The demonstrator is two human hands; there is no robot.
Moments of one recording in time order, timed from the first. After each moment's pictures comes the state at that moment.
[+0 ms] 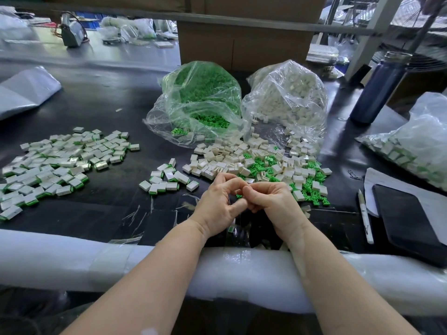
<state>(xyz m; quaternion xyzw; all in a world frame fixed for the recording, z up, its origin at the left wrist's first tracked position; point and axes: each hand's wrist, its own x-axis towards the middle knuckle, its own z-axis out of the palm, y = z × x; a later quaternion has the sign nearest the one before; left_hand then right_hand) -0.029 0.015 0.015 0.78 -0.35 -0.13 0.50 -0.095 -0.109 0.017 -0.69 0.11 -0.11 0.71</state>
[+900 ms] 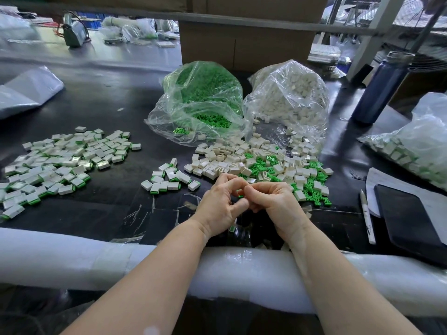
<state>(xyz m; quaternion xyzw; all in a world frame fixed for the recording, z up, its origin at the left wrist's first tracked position) -0.025 0.015 0.010 0.78 -0.36 -0.13 0.50 -0.096 -0.109 0.017 -0.69 0.11 -0.11 0.71</state>
